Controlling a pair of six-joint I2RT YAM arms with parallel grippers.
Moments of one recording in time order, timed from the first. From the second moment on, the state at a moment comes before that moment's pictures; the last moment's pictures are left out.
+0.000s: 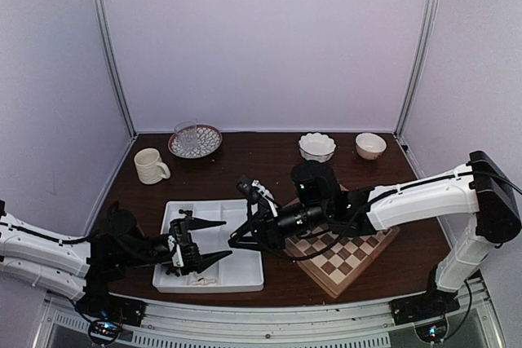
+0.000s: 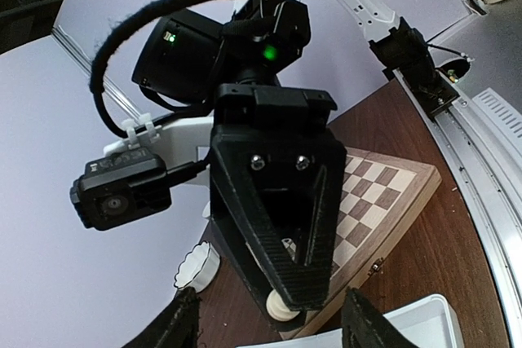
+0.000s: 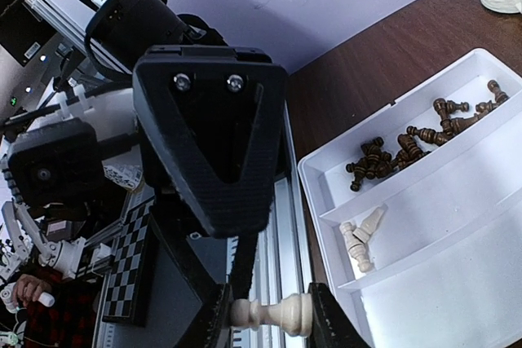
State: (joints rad) left arm -1.17 0.98 0.23 0.78 0.14 0.74; right arm 1.09 1.64 0.98 0.30 -0.63 0.45
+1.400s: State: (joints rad) left arm -1.17 1.04 0.24 0.80 0.16 0.72; right arm 1.11 1.67 0.99 0.43 -0.70 0.57
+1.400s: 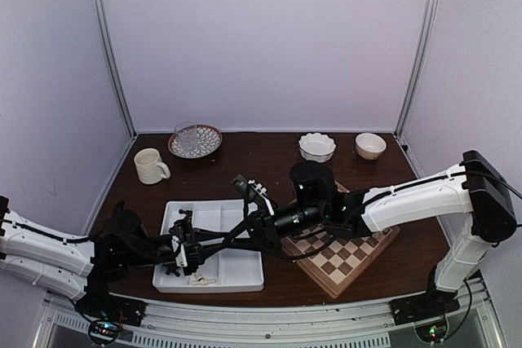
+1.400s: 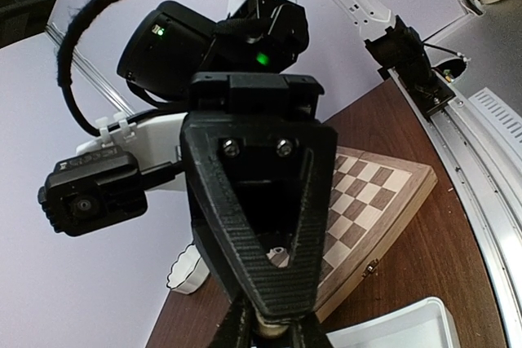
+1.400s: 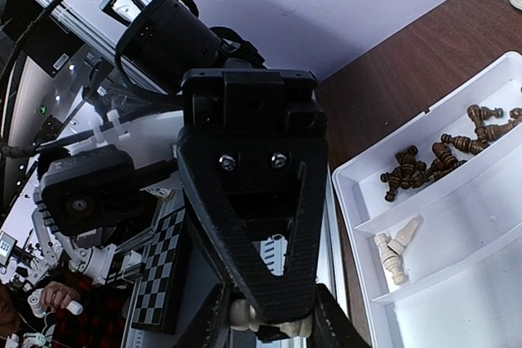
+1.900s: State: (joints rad) left arm -1.17 1.10 0.30 0.75 0.14 0.66; right arm 1.07 1.52 0.90 0.43 -0.58 0.47
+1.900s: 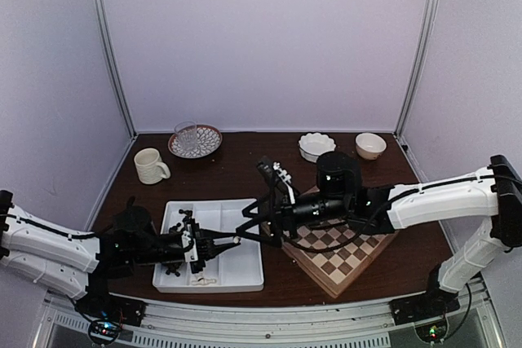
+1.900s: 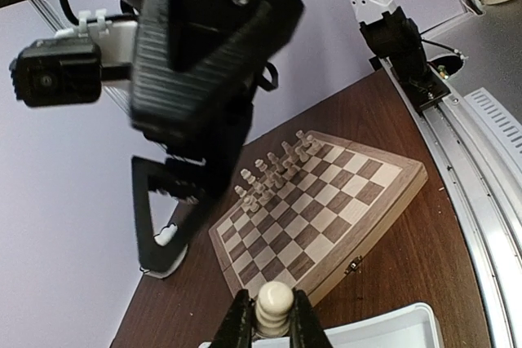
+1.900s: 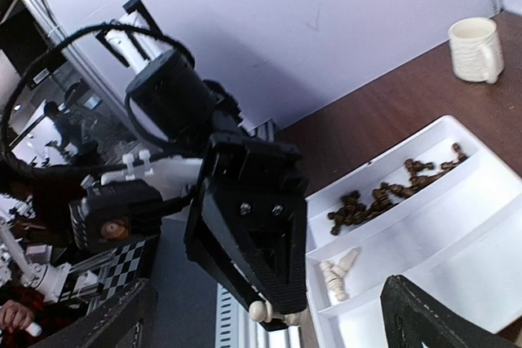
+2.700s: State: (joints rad) left arm -1.17 1.81 0.76 0.75 0.15 0.23; right arm 0.84 1.11 0.82 -0.08 0.17 0.33
